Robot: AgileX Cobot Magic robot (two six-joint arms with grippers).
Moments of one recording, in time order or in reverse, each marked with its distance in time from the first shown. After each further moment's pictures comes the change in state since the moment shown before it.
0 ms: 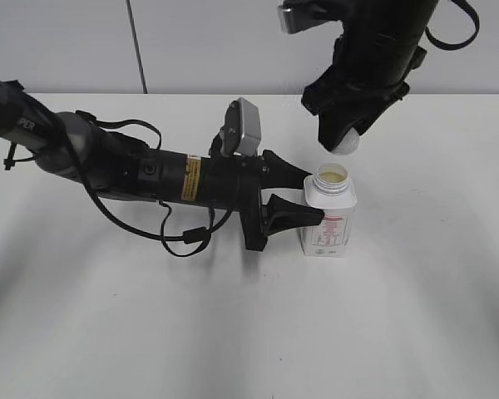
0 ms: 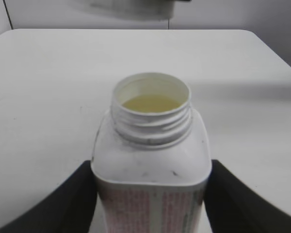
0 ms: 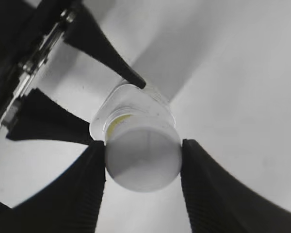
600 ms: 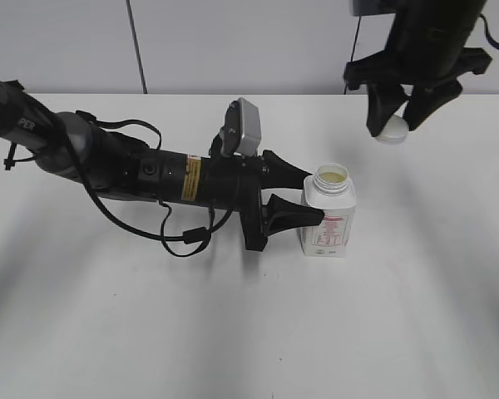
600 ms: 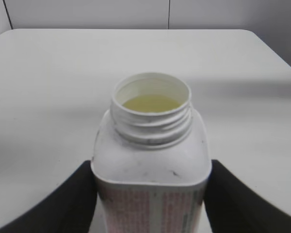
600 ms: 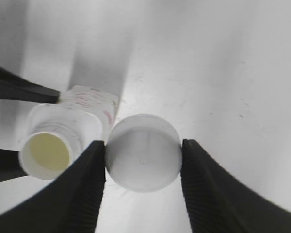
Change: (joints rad) left arm 0.000 0.000 0.000 0.000 0.000 0.000; right arm -0.113 -0.003 0.008 -0.048 -0.002 0.358
